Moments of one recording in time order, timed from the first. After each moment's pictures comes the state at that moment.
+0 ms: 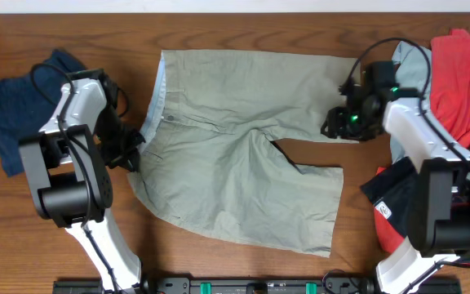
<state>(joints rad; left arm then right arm) 0.17 2.09 1.48 -1.37 0.10 -0.46 0.05 1.85 1.20 -0.66 -0.31 0.12</state>
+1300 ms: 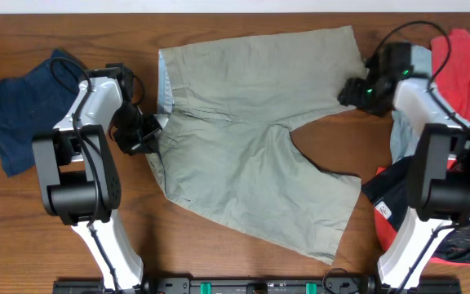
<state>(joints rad) 0.09 2.09 1.47 -1.17 0.23 -0.46 -0.08 2.09 1.51 -0.74 -0.25 0.21</state>
